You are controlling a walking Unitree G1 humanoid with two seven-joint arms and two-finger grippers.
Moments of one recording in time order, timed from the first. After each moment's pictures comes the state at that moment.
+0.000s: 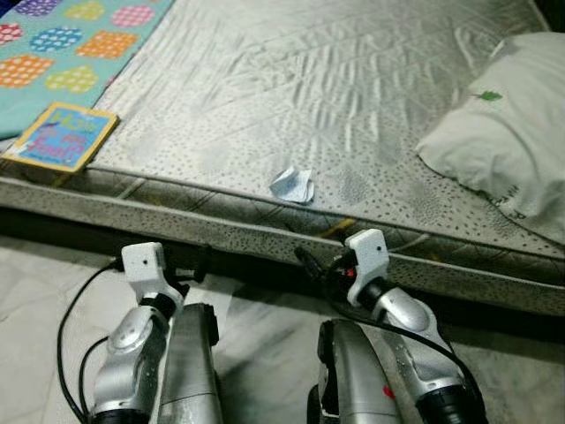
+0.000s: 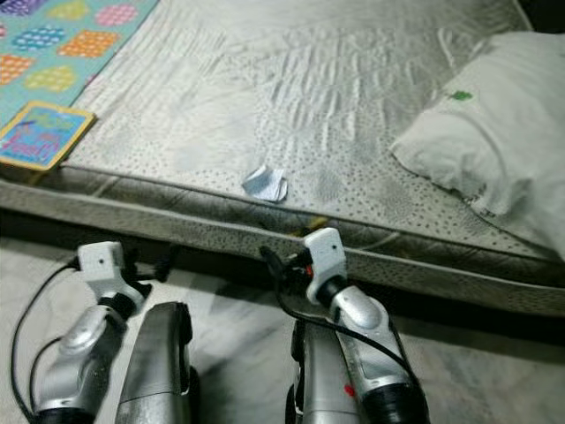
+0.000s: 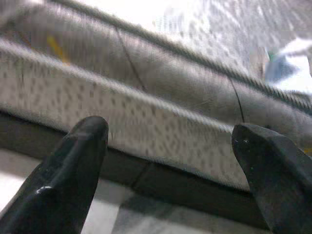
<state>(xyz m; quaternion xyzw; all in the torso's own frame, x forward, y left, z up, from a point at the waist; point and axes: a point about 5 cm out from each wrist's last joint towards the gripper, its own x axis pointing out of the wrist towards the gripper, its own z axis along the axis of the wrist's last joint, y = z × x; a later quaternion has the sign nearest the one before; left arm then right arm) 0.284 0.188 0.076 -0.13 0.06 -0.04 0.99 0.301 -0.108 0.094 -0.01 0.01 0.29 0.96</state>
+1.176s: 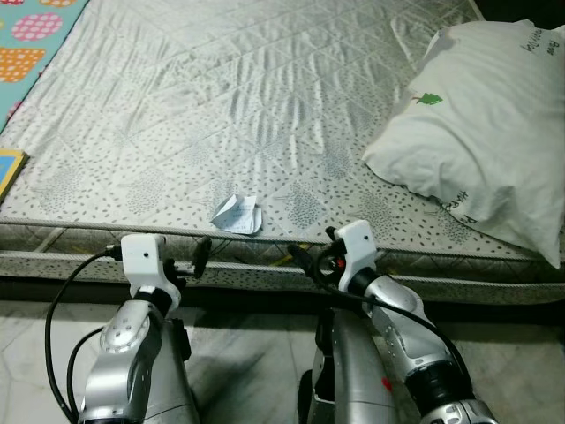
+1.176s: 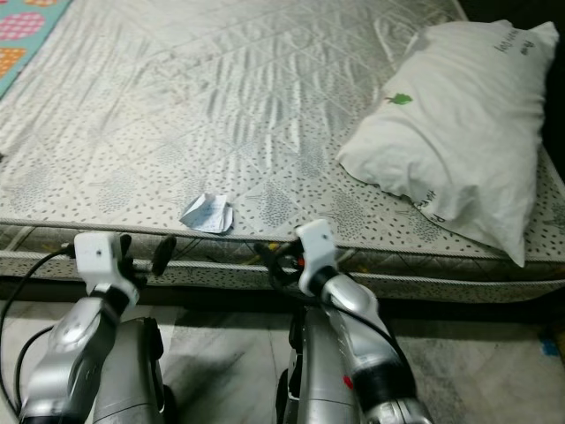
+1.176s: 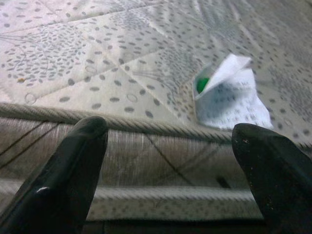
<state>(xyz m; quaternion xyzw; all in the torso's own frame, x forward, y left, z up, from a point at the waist) 0.274 0.182 0.094 -0.07 0.04 -0.06 0.99 0.323 -0.098 0.088 0.00 0.07 0.30 0.95</state>
